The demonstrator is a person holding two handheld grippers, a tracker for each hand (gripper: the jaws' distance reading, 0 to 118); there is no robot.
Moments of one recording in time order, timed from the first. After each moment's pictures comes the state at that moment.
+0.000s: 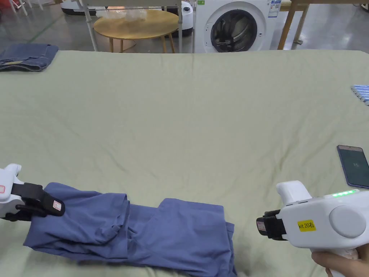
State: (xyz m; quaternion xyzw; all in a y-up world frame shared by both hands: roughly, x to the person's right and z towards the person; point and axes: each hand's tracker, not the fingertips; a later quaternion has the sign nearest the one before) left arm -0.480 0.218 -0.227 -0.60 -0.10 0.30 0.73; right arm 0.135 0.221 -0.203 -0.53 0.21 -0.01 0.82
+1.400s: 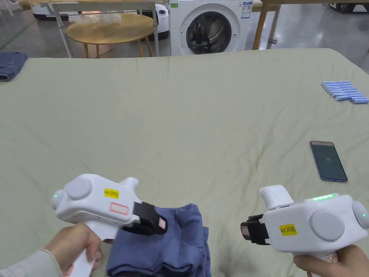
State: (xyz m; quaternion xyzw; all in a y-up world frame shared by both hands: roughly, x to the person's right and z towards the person) left arm -0.186 0.168 -0.256 -0.61 -0.31 0.24 0.69; right arm 0.162 0.211 -0.197 -0.53 0.20 -0.04 0.83
